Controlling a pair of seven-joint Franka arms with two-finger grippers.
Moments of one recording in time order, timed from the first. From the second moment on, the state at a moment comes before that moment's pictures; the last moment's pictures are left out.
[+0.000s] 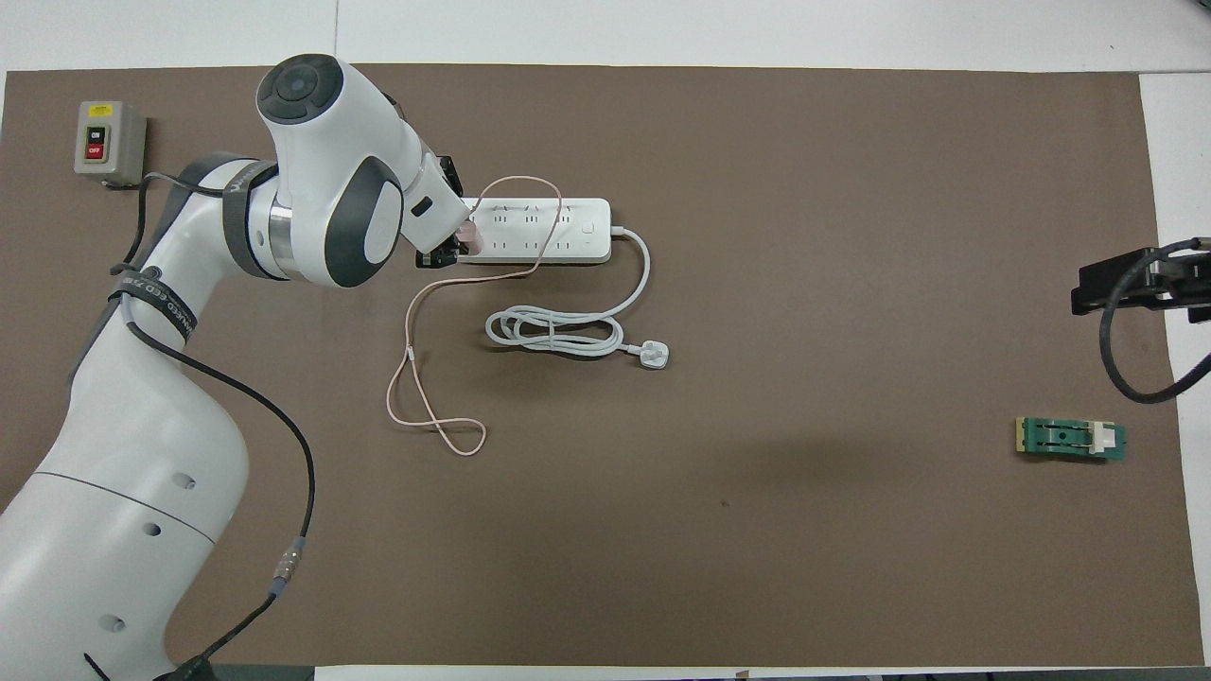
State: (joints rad) left arm -0.35 0.63 -0.01 -1.42 -0.16 2.05 1.42; right arm -0.06 -0.05 0.02 -1.61 -0.02 1.53 0.07
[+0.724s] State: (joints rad) left arm -0.30 0.38 0.00 -1.39 -0.16 1.84 1.11; right arm -0.06 -0.05 0.02 -1.61 -0.02 1.53 0.05
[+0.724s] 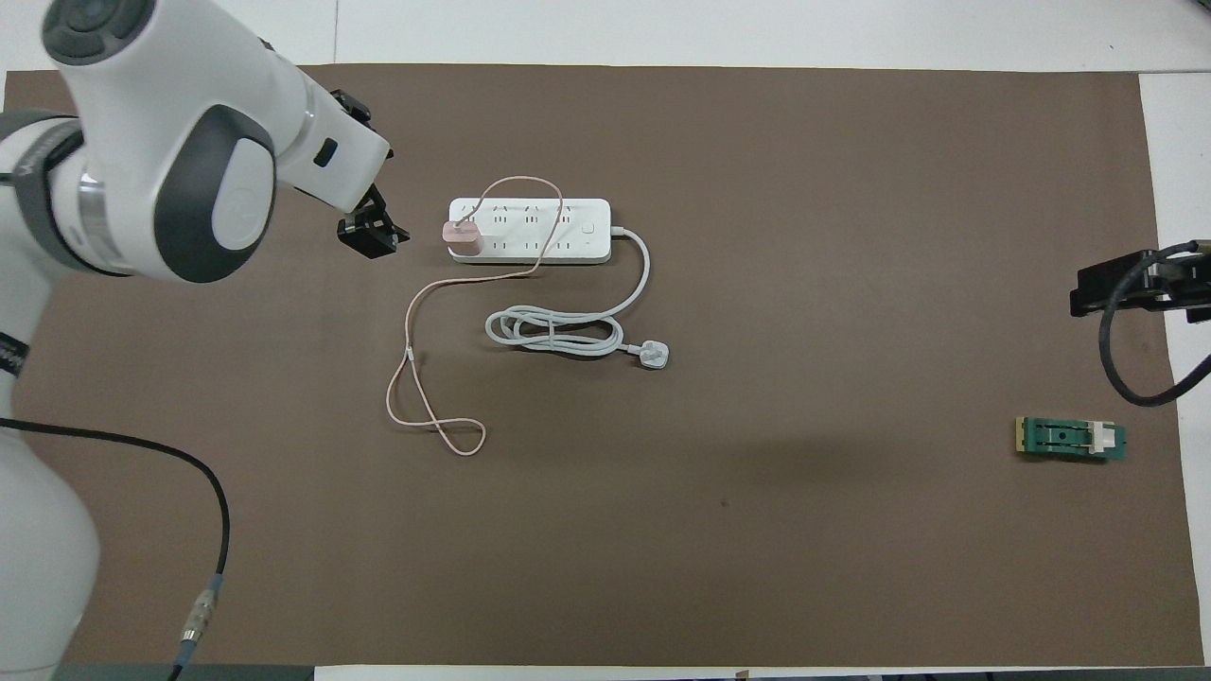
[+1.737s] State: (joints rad) left arm -0.23 0.12 0.12 -1.40 -0.06 1.49 0.27; right arm -0.05 -0.05 0.04 -1.61 -0.02 1.53 0.05
